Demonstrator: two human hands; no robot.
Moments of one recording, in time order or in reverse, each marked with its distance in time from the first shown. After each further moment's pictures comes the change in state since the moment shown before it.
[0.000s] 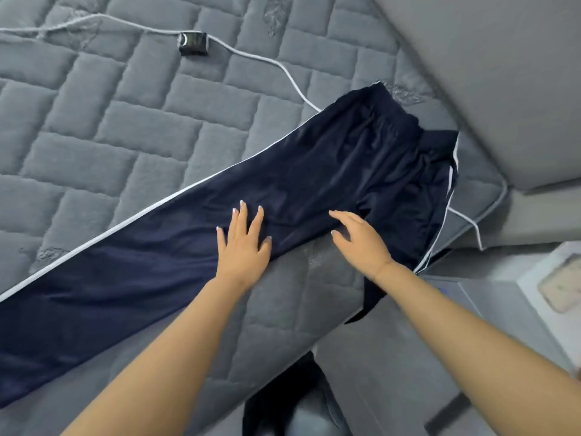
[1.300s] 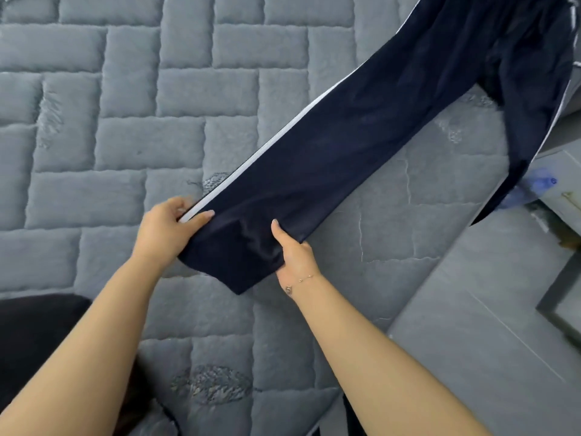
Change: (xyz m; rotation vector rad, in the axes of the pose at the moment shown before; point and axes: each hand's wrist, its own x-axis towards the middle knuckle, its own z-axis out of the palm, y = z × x) left_hand -0.083 -0.389 -0.215 -0.142 0.076 -0.095; right_hand -0.073 -0.334 0.400 1.742 0.188 0.752
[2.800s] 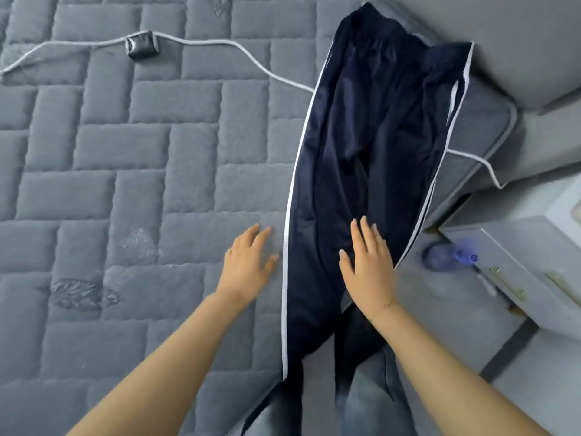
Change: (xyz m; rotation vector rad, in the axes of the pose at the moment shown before) left_hand 0.014 0.349 0.293 0.326 -0.215 0.280; right_hand 0.052 -0.421 -0.258 -1.770 0.243 -0.816
